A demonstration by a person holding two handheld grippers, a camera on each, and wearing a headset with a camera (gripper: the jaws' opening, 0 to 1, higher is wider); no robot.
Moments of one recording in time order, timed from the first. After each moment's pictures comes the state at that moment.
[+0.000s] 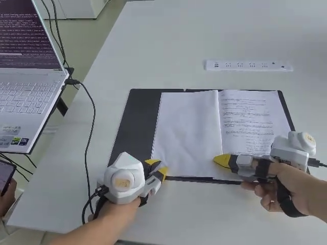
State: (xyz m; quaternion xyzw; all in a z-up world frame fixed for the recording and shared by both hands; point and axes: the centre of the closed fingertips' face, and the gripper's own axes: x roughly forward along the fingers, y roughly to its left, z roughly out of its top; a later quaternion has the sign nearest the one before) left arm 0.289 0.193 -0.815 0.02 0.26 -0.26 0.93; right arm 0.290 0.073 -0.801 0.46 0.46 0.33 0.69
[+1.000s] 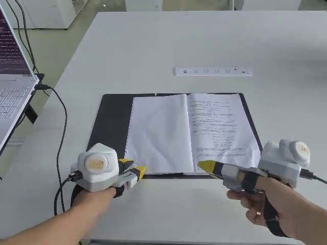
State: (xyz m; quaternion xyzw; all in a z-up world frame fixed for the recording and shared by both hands) left arm 0.284 0.189 -0.800 -0.01 0.30 -0.26 0.92; right arm 0.255 0.023 -0.732 0.39 0.35 0.31 0.79
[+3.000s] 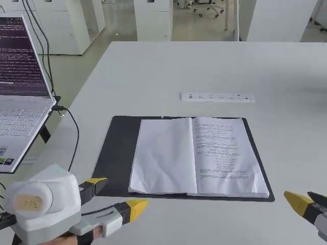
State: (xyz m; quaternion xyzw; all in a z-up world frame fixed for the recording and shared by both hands) left arm 0.197 0.185 -0.672 -0.04 0.26 -0.28 0.92; right arm 0.195 -0.120 -0.671 0.15 0.23 0.18 0.94
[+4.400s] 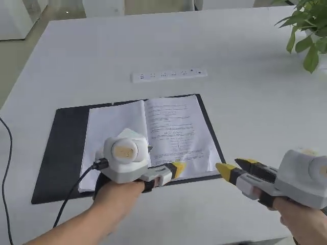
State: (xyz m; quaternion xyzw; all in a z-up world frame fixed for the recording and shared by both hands) left arm 0.300 -0.009 -0.753 0.02 0.28 -0.38 0.88; right arm 0.245 -0.117 -0.727 0.13 0.27 0.20 0.93
